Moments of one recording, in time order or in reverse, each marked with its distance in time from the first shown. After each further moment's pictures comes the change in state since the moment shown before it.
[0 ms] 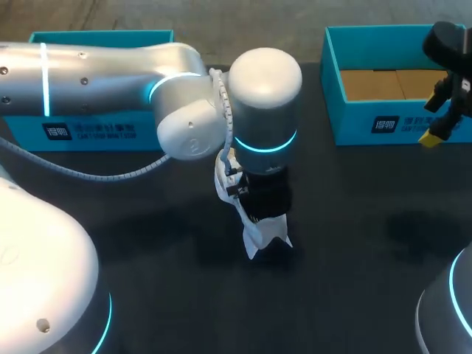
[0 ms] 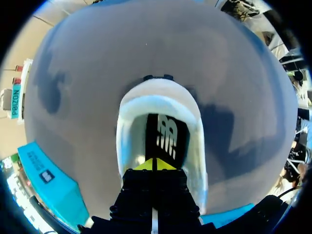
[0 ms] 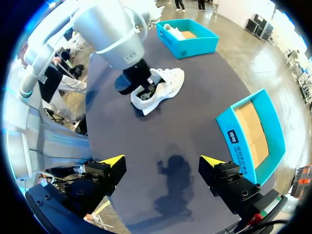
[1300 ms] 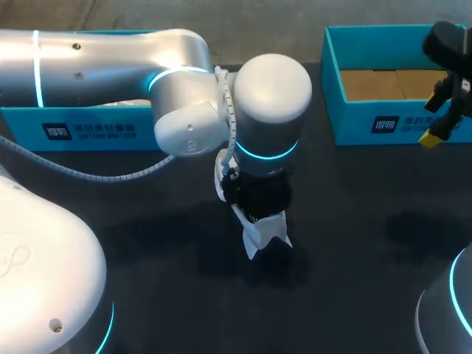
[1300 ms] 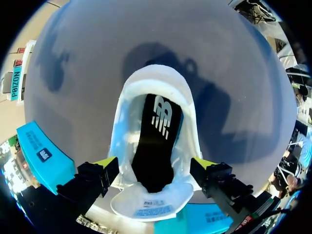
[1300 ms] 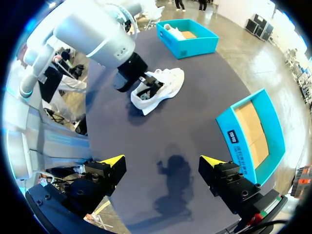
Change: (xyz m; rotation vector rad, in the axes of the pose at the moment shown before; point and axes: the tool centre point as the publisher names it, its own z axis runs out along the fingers) left arm 0.010 0.015 -0.019 -0.116 0.015 -0.079; right arm 0.000 0.000 0.000 0.000 0.000 0.000
